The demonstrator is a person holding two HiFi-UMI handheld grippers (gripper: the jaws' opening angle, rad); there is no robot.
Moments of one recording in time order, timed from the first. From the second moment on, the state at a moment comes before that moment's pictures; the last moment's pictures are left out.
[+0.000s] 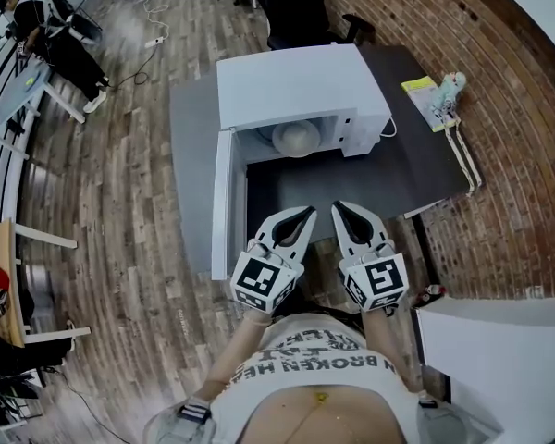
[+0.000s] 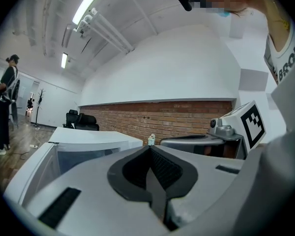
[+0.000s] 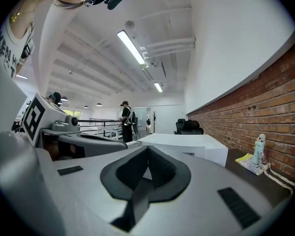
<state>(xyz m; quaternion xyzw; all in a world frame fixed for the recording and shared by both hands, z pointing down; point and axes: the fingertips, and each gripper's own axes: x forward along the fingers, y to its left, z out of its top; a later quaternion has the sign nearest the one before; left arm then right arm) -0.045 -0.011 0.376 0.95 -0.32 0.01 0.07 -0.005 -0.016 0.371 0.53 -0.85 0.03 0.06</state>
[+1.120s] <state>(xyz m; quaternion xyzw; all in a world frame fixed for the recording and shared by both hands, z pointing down) -0.058 -0.151 0.393 0.91 -0.41 0.01 0.11 -0.020 -0.162 0.395 0.44 -0.89 0.05 0.07</state>
